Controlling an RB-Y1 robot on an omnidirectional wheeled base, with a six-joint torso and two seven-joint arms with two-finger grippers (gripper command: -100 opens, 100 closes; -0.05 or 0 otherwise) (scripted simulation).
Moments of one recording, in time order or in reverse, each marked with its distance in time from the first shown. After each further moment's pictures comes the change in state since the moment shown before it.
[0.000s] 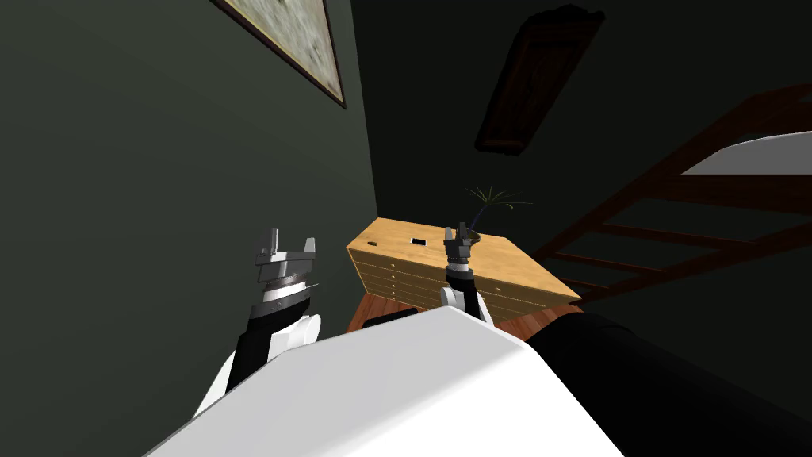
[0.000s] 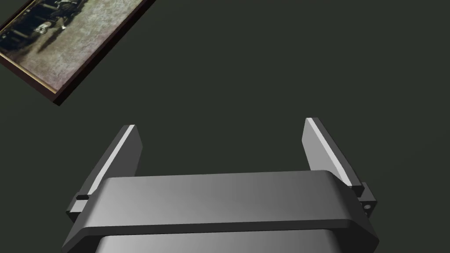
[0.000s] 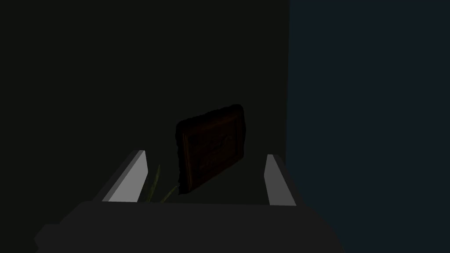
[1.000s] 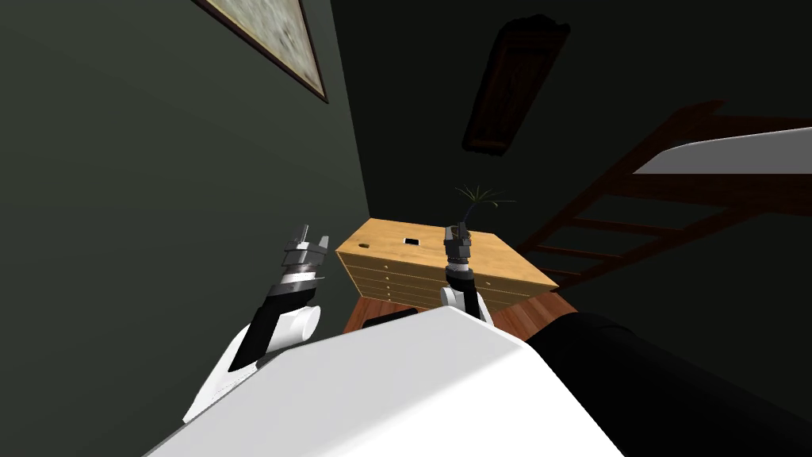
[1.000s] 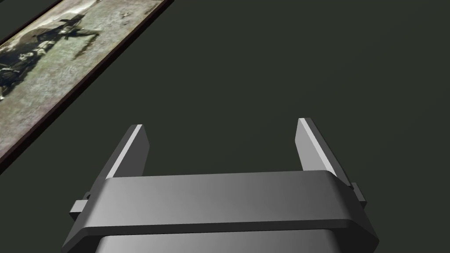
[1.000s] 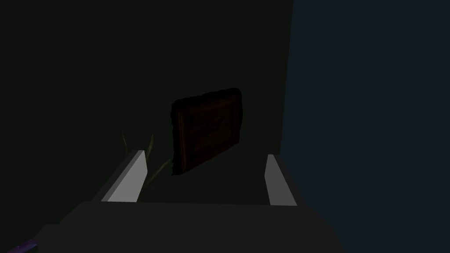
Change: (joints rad) left arm -0.112 0.136 -0.014 0.032 0.042 0.217 -0.004; right arm 0.000 0.000 0.000 0.000 0.000 0.000 0.000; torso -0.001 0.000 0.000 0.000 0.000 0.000
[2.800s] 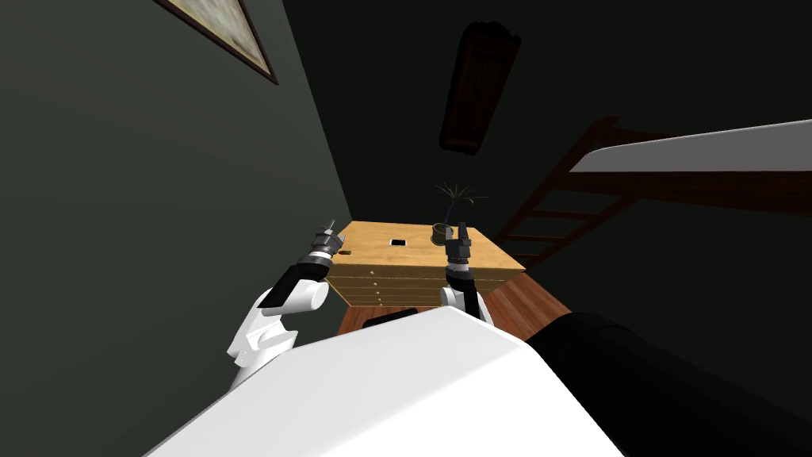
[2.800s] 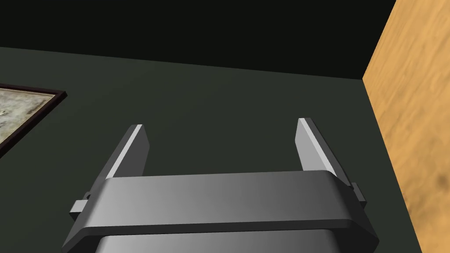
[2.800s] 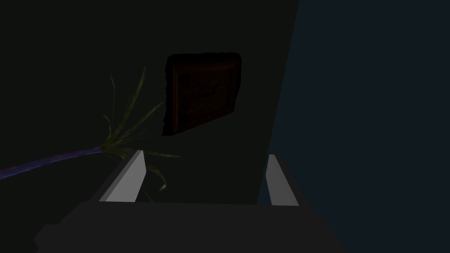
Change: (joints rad) left arm -0.251 0.048 -0.008 0.054 0.089 0.489 -0.001; right arm 0.000 0.000 0.000 0.000 0.000 0.000 0.000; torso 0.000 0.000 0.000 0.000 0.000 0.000
